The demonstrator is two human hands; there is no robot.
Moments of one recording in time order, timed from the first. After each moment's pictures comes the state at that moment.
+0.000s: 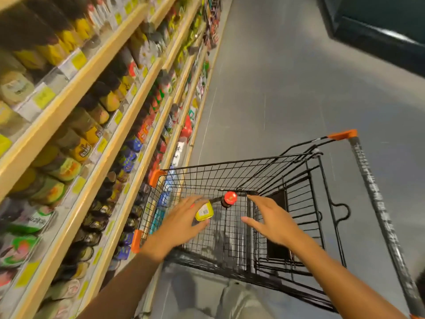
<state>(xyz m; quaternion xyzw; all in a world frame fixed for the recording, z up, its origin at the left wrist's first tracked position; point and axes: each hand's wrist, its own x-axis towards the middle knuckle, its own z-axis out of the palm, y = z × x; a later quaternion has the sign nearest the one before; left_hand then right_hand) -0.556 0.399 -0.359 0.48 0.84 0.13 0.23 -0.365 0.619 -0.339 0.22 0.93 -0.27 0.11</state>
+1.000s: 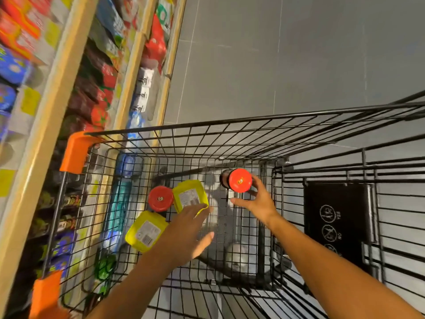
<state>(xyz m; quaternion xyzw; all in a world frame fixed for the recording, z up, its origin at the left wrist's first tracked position) -0.618 0.448 -0.695 0.46 0.78 0.13 0.39 -0.494 0.669 -0.751 0.49 0.62 -0.60 0.09</state>
